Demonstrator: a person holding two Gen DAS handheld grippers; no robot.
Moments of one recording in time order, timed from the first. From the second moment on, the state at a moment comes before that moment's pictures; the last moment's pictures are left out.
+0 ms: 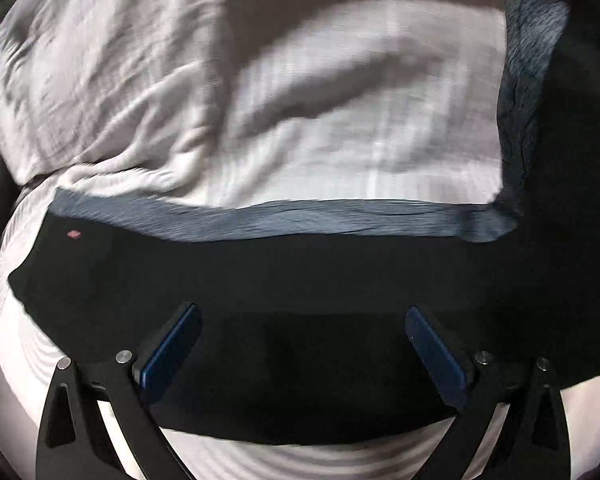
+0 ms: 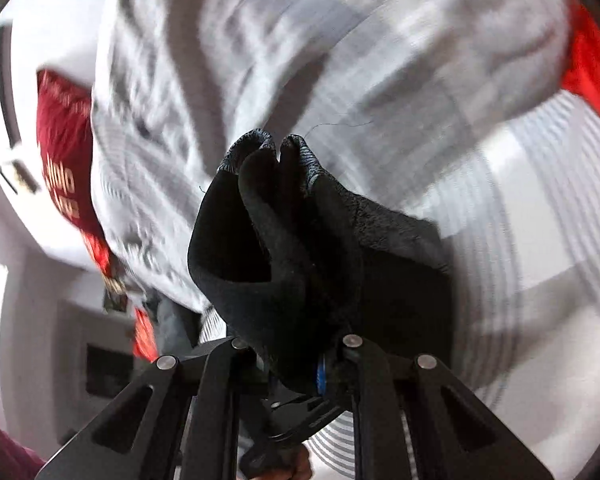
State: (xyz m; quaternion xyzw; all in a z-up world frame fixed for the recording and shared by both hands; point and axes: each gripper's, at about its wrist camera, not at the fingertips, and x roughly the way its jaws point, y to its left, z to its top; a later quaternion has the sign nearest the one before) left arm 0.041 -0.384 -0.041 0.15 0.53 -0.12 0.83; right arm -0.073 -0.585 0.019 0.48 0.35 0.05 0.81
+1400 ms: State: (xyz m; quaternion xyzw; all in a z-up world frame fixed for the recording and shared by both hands) left arm 0.142 -0.253 -0.073 0.06 0.61 -0.18 0.77; right arm -0.003 -0.377 -0.027 0.08 0.54 0.00 0.84
